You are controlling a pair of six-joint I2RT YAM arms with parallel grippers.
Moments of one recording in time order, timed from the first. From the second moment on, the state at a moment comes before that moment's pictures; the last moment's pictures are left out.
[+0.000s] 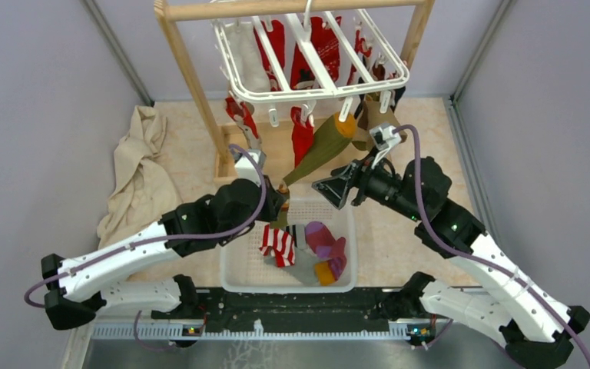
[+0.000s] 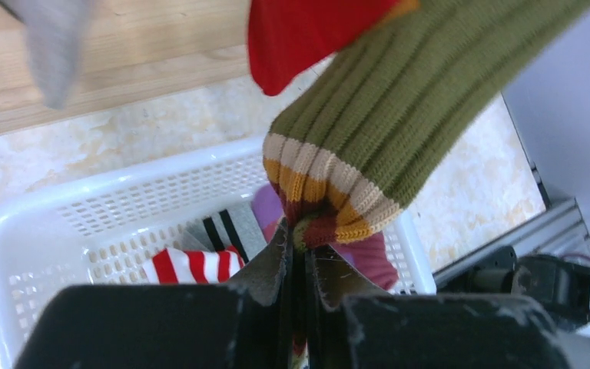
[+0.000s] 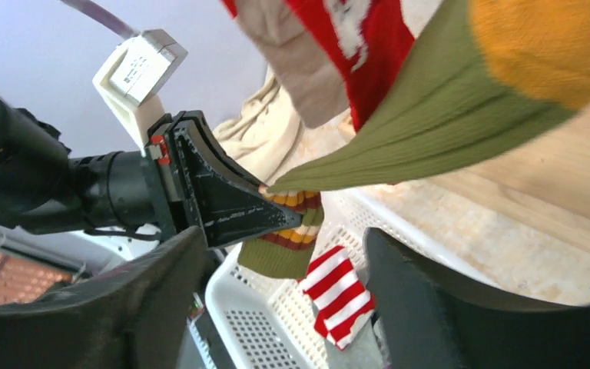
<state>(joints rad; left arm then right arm) -1.19 1.05 1.07 -0.50 -0.57 -0.71 0.82 0.81 1.04 -0.32 -0.15 0.47</state>
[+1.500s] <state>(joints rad) -0.83 1.04 1.06 -0.52 -0.11 -0.66 0.30 0.99 0.84 0.48 -0.37 0.76</state>
